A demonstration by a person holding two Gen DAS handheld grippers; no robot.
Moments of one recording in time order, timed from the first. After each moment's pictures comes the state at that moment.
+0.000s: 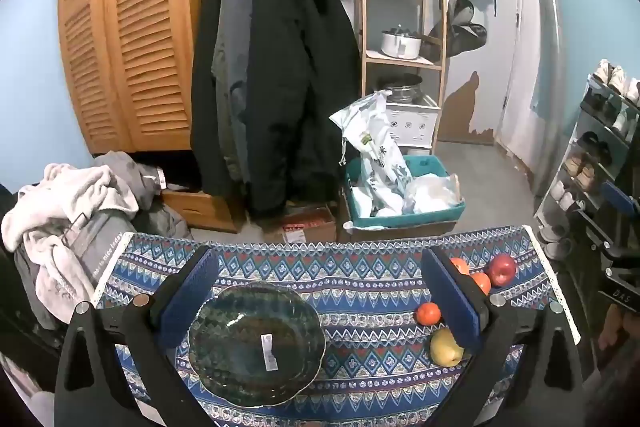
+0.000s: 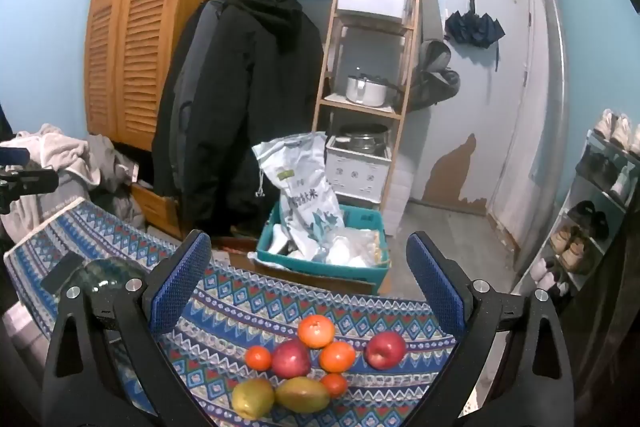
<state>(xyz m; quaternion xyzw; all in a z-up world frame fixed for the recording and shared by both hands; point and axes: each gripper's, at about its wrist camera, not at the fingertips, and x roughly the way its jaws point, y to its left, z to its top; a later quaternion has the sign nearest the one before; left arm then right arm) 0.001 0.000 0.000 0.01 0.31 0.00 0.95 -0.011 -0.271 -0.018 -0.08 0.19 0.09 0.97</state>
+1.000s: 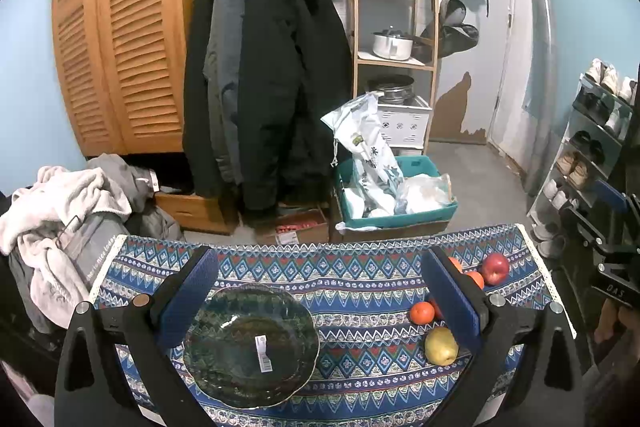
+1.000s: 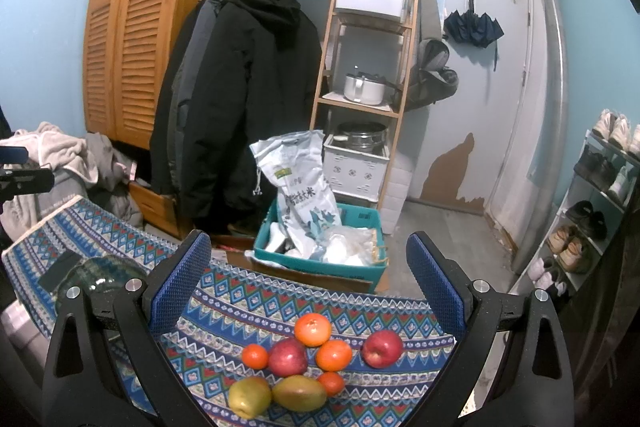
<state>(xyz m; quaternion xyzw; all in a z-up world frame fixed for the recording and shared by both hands) -0.003 -0.003 -0.002 0.00 0.31 -0.02 0.95 -0.011 -0.273 -0.019 -0.08 0.19 0.09 0.97</state>
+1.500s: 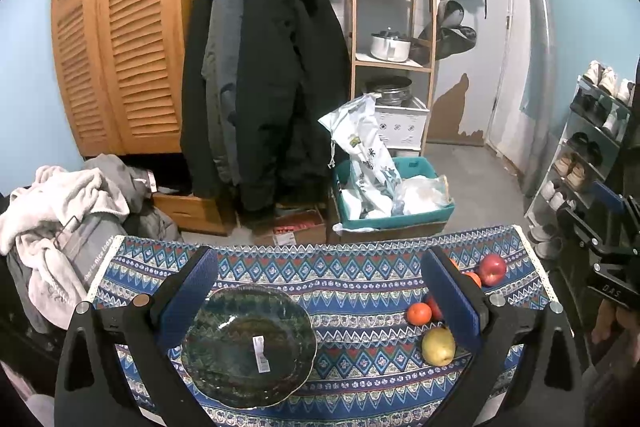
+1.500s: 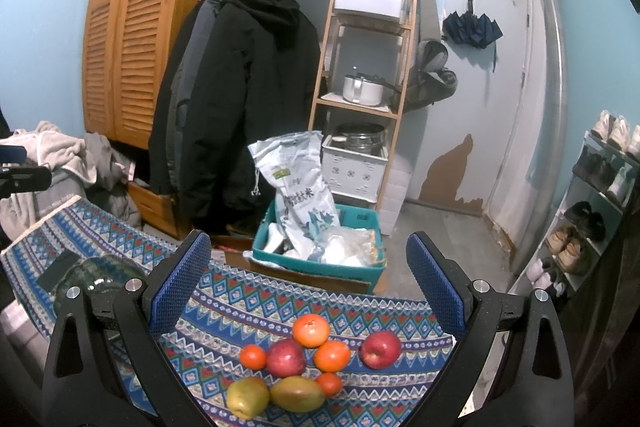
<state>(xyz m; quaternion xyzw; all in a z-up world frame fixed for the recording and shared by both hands) -0.004 -0.004 -0.001 0.00 0.31 -0.02 0.95 -0.011 -0.274 -0.019 -0.08 0.19 0.09 0.97</state>
